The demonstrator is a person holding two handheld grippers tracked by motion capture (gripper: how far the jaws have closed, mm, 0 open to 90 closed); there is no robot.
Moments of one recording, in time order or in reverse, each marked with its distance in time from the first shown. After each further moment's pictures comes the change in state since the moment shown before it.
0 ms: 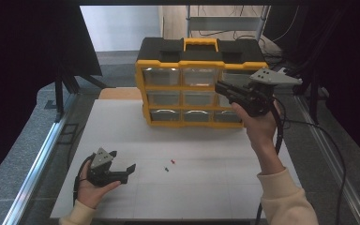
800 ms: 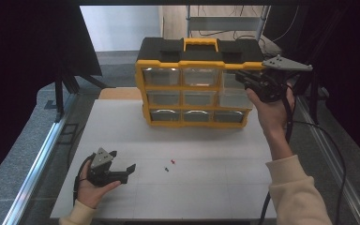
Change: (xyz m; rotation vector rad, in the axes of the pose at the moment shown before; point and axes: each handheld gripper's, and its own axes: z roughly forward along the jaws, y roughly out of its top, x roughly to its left) left arm 0.000 0.000 0.001 0.002 0.000 0.000; right arm -0.048 0.008 0.001 0.070 -0.245 -0.009
